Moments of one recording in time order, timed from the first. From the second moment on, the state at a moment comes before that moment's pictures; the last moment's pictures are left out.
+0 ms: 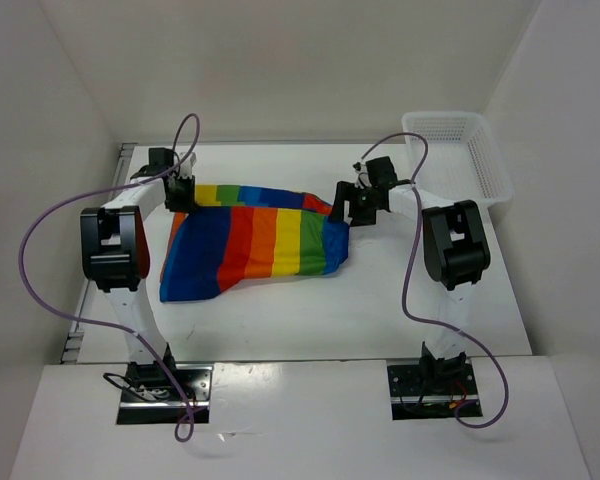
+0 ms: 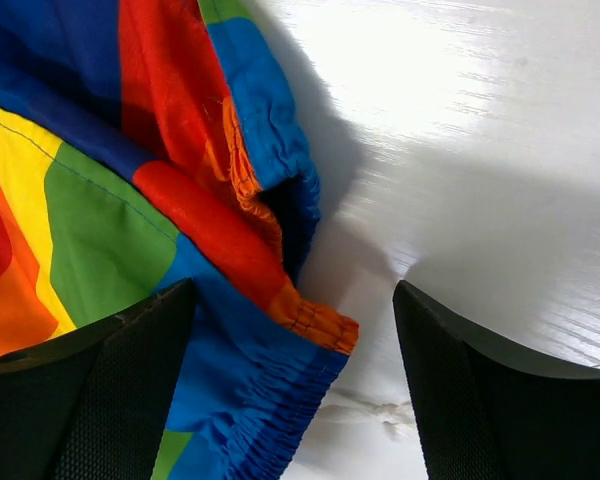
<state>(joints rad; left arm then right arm) 0.09 2.01 1.46 -0.44 0.15 0.07 0.23 2.02 1.37 -0.31 -0.40 0.31</state>
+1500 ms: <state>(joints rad) 0.08 2.25 2.05 -0.67 0.05 0.07 0.20 2.40 2.06 -0.57 -0.45 0.27</state>
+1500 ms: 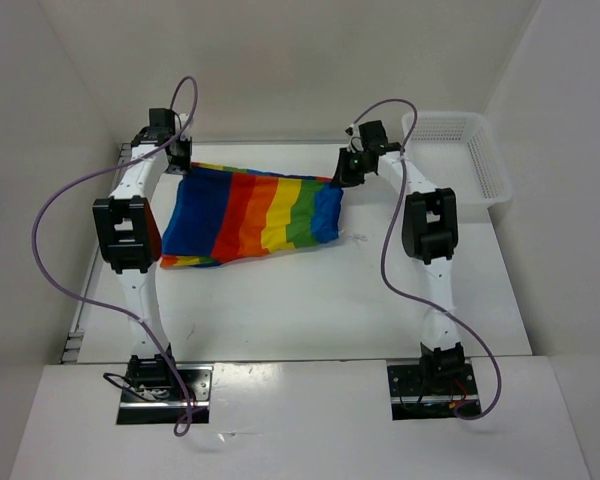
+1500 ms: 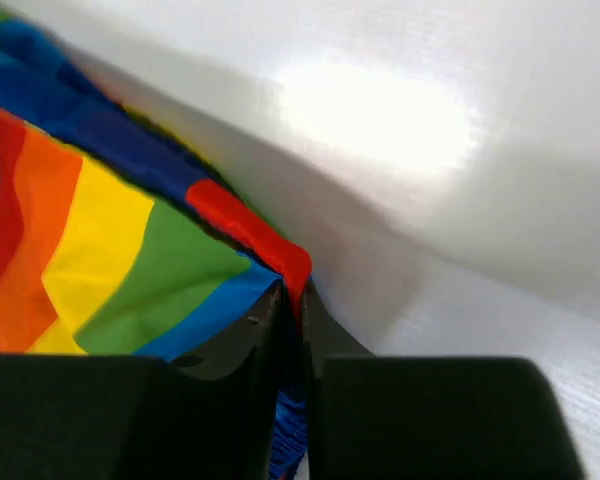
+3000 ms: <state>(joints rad) 0.02 1.88 1.27 -0.62 -0.07 0.07 0.41 1.87 1.29 -0.34 -0.07 0.63</state>
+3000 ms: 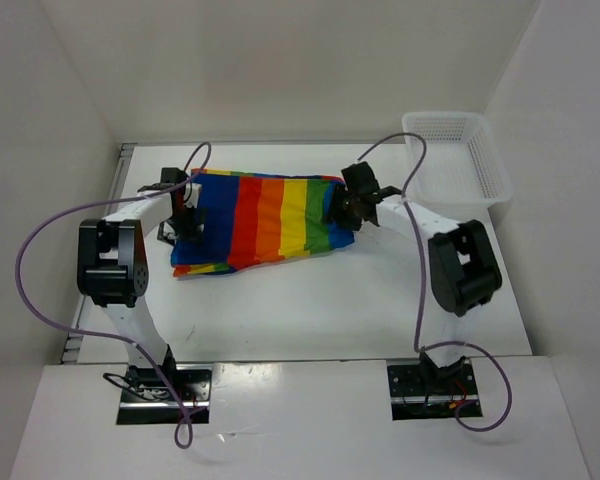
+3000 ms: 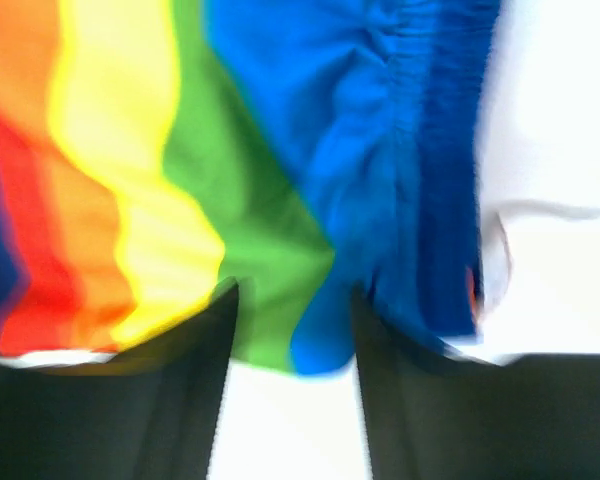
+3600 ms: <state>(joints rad) 0.02 1.76 1.22 -0.72 -0.01 0.07 0.35 1.71 1.00 -0.29 -0.03 0.95</state>
